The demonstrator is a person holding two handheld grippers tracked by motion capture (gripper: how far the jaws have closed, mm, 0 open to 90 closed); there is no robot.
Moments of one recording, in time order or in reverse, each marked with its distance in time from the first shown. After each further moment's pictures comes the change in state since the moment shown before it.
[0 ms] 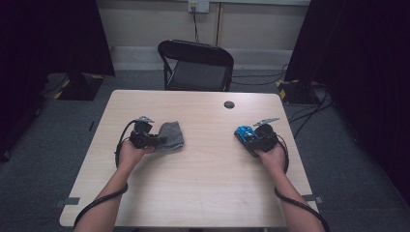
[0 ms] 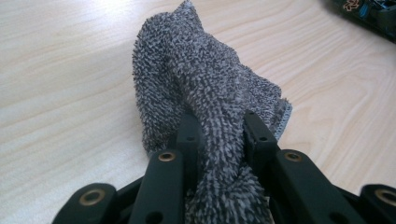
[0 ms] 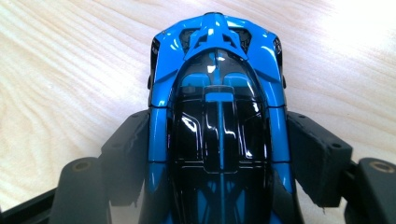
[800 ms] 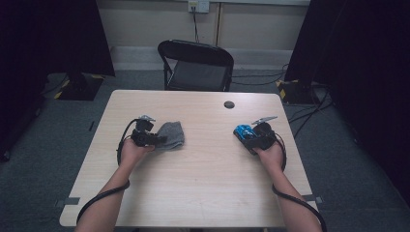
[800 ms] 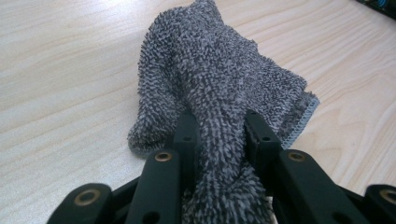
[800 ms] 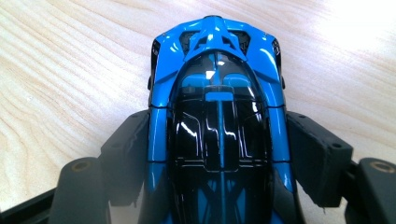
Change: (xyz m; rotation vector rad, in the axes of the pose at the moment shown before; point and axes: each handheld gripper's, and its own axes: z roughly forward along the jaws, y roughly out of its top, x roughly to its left) left arm 0.010 0.002 0.012 0.037 0.034 -0.006; right arm -0.004 0.005 0.011 0.000 -0.004 0.003
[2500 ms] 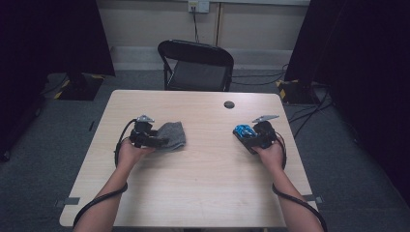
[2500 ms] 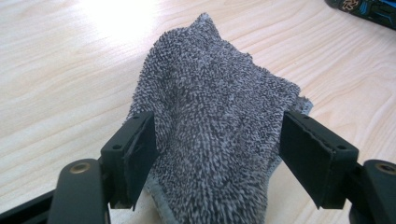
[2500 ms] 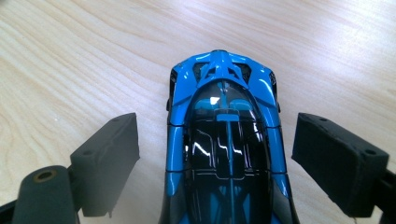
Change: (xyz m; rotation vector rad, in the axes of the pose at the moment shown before) left arm -0.008 -0.002 -0.013 -0.076 0.013 0.064; right arm 0.006 0.007 -0.012 -0.082 -0.001 -0.021
